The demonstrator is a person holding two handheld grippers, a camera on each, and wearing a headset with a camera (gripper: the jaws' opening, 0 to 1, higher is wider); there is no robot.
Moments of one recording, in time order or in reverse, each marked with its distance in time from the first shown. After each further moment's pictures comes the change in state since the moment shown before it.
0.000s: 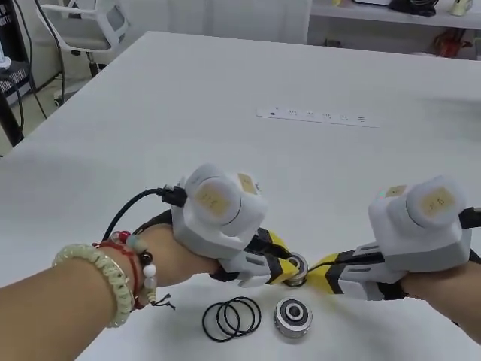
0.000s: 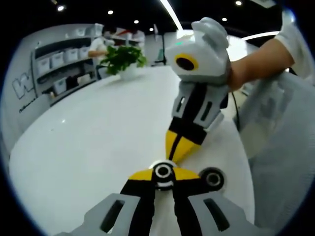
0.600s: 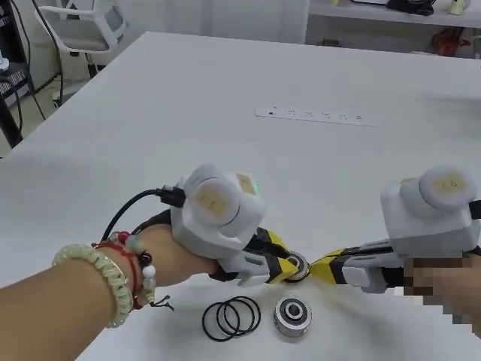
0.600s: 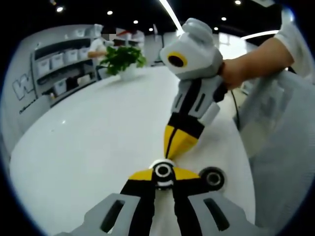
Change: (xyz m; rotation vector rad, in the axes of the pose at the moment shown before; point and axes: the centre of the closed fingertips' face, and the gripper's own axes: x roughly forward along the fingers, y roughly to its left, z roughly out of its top) left arm 0.000 0.000 -0.001 0.008 -0.001 0.003; right arm -0.005 -0.005 0.004 0.210 -0.048 0.017
